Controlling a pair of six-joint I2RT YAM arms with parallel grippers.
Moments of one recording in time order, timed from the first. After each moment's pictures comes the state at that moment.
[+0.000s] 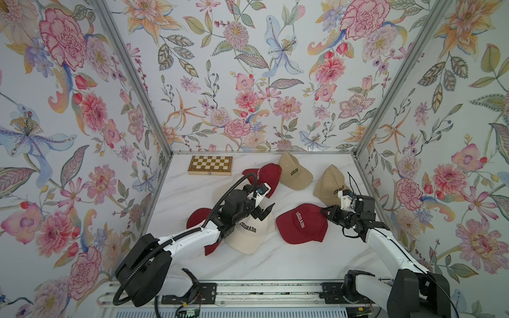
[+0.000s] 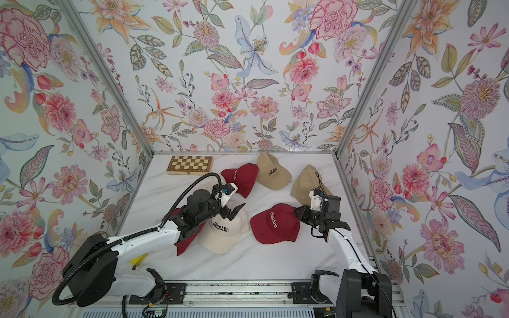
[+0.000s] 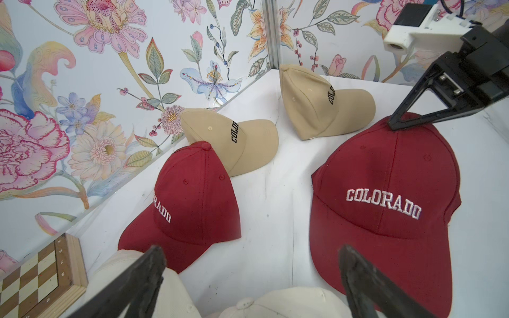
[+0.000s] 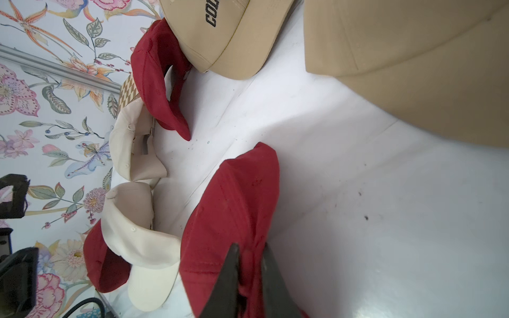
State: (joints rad) left arm -0.73 1.37 0.72 0.34 0.07 0.24; right arm -0.09 1.11 0.54 -0.25 -0.61 0.41
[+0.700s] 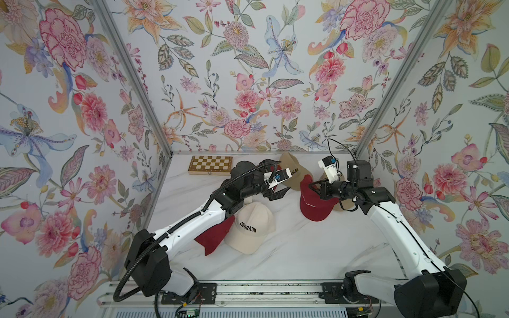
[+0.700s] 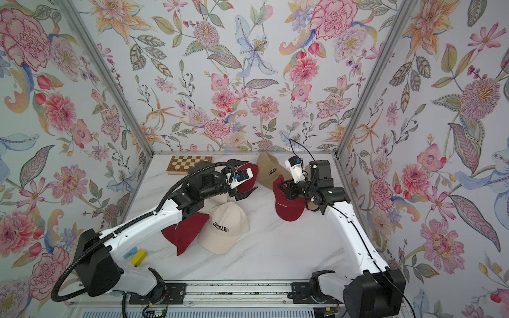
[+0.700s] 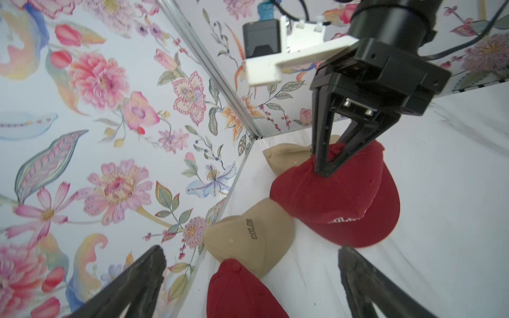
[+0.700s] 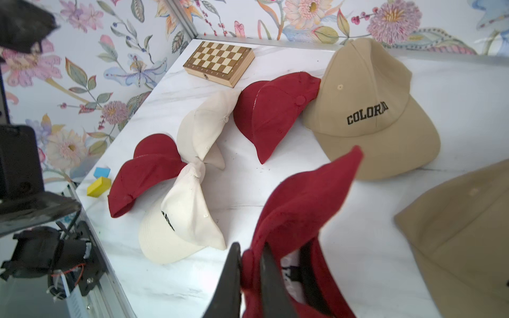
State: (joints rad) left arm -0.74 1.48 1.25 0.04 0.36 0.69; right arm 0.19 1.22 1.17 -0.66 -0.58 -0.07
